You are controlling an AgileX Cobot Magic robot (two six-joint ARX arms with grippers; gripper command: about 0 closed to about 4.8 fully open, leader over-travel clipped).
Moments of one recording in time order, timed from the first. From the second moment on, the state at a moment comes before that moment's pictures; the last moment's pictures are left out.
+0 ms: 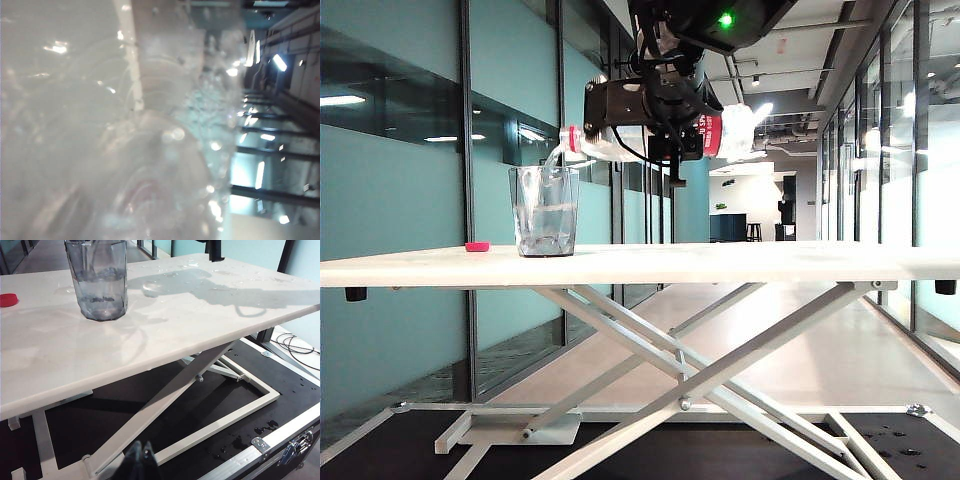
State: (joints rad) left arm -0.12 0.00 0.01 -0.14 0.44 0.07; right arm 0.62 2.01 1.57 0.21 0.75 -1.40
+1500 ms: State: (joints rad) left arm -0.12 0.00 0.01 -0.14 0.44 0.11; right arm 0.35 2.03 1.30 0.60 -0.29 -0.03
